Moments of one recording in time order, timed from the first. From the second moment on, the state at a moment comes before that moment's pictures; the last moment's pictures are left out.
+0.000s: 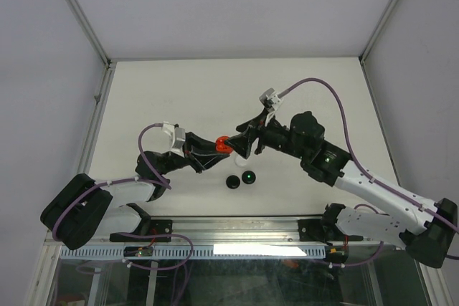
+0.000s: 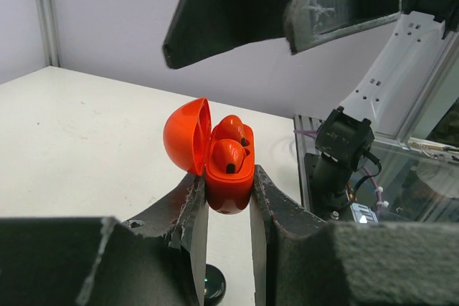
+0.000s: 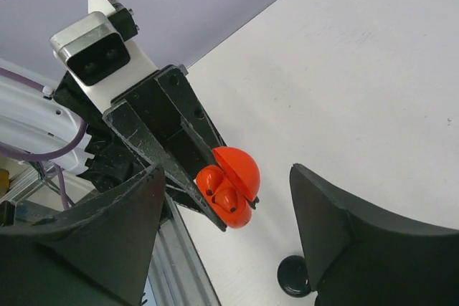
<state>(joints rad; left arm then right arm) -0.62 1.24 0.22 1.49 0.67 -0.48 0.91 0.95 0.85 0.02 -0.18 0.36</state>
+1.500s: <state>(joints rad) -0.62 1.33 0.27 0.82 0.52 -0.75 0.81 0.92 0.74 -0.13 0.00 0.36</state>
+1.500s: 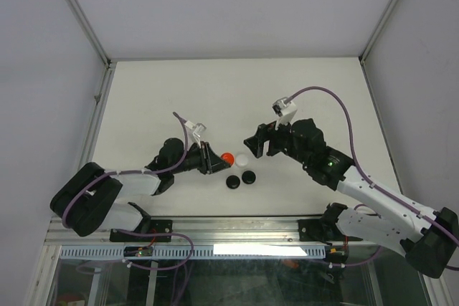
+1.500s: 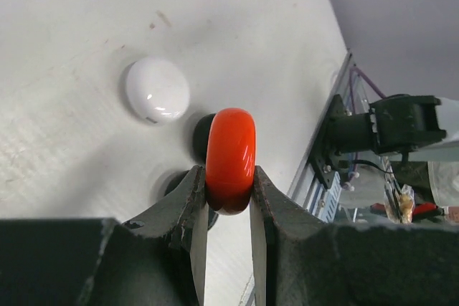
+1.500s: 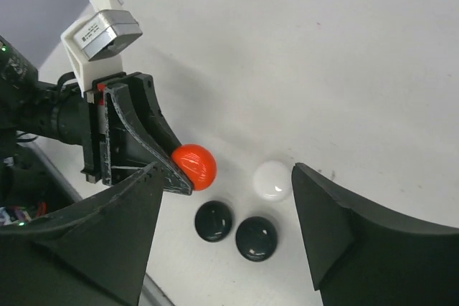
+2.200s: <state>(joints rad) -0.62 1.60 0.50 0.47 0.47 -0.80 0.81 0.84 0.68 -0.23 0.22 0.29</state>
